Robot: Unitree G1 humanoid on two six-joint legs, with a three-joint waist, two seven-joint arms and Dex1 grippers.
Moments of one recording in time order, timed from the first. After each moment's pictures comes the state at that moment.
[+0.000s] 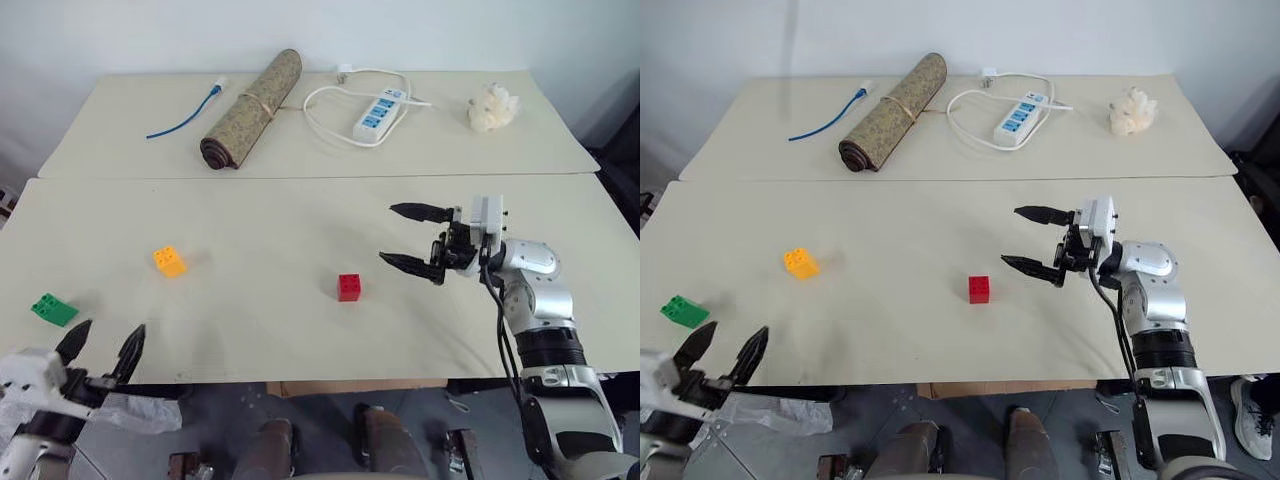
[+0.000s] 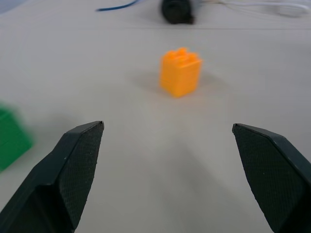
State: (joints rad) left arm 0.53 0.24 0.67 -0.33 -0.56 0.05 -0.50; right arm -0.53 -0.46 -0.07 0.34 0.47 -0.18 1.37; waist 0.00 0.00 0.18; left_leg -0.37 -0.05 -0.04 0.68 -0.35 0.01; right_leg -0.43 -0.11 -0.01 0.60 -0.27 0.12
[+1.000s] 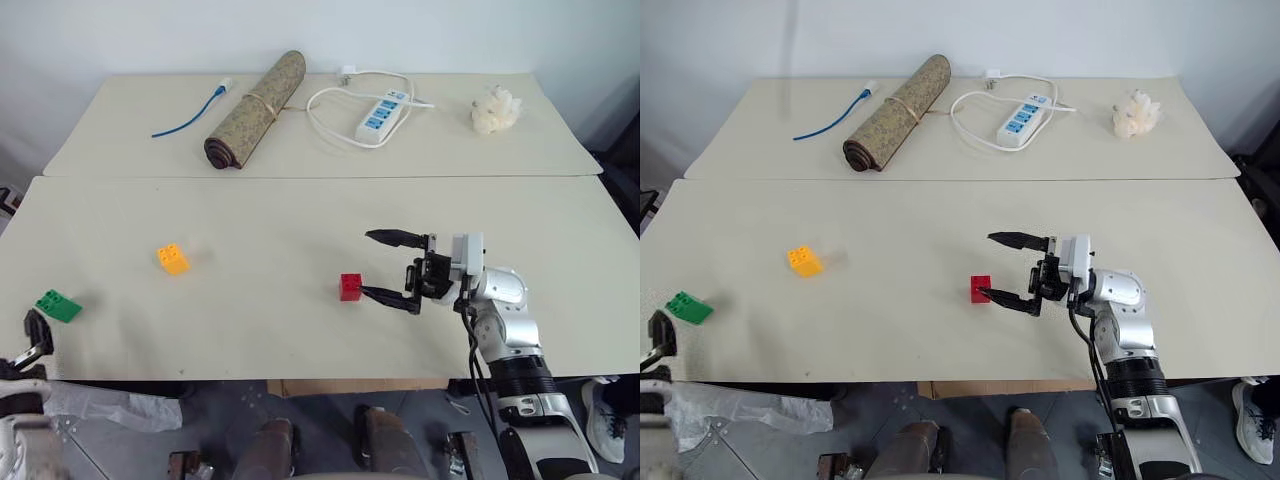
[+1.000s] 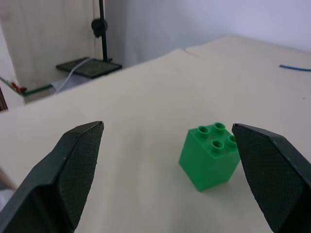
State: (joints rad) left arm 0.19 0.25 0.76 -0.14 -0.56 0.11 0.04; right arm -0.44 -0.36 0.00 0.21 0.51 -0.20 1.36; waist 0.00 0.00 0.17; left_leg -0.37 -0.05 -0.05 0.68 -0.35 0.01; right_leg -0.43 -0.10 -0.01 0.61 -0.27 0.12
